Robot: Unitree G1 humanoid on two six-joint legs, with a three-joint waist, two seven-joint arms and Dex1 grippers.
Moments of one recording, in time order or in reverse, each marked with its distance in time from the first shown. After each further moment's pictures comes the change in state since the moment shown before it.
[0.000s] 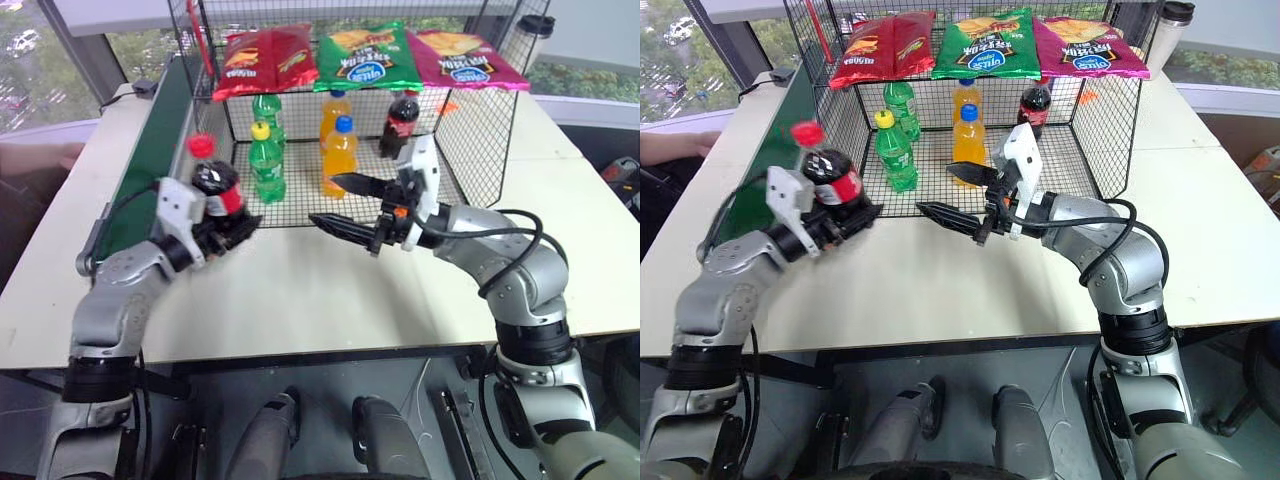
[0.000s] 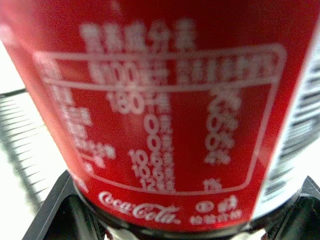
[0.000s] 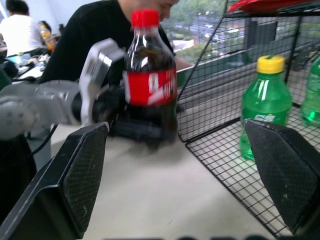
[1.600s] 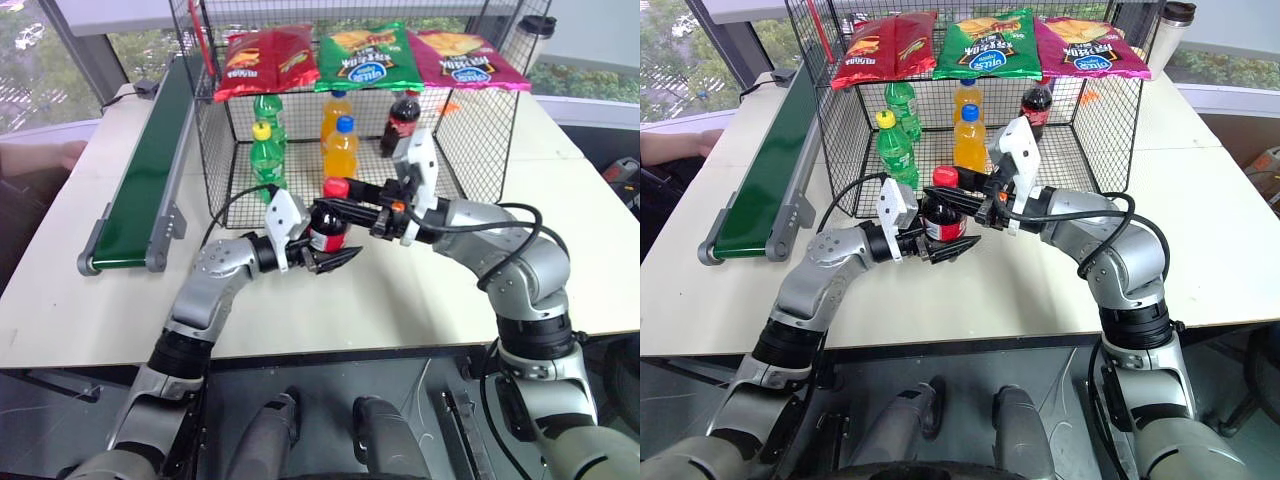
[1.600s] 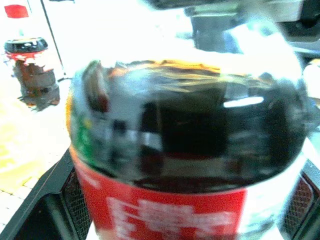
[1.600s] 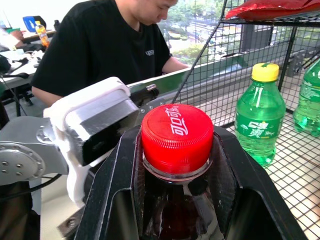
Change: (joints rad) left arm -0.149 -0.202 -0.189 0.100 0.121 -0.111 -0.134; right arm -0.021 -0.016 0.019 0.016 -0.021 0.001 -0.022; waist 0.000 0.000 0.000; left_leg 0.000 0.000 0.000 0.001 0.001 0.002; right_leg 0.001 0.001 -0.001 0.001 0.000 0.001
